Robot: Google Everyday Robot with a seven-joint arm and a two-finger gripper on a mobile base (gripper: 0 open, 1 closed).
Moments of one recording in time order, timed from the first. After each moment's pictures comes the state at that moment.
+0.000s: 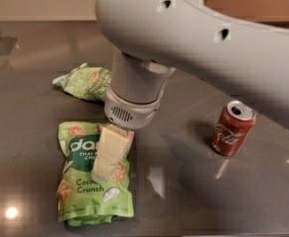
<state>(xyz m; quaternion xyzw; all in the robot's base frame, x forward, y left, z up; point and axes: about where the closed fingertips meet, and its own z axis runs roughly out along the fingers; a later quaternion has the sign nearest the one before) 0.393 0.037 0.871 -0.54 0.83 0.08 0.06</state>
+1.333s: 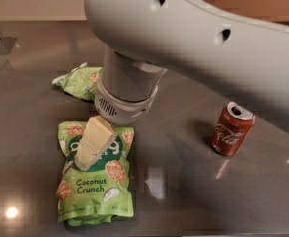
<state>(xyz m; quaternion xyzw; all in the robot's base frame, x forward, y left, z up) 0.406 0.054 0.885 -0.45 0.88 0.08 0.11</state>
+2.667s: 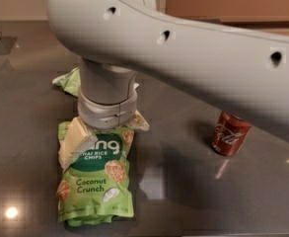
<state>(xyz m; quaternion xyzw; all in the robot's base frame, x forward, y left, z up) 0.396 0.069 0.862 -0.29 0.95 0.06 0.02</state>
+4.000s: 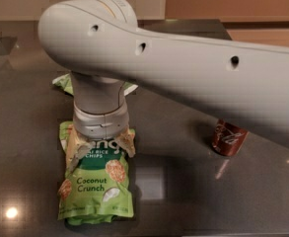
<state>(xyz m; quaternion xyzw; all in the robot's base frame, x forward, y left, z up) 0.388 0.078 0.835 -0.16 0.99 0.04 -0.03</state>
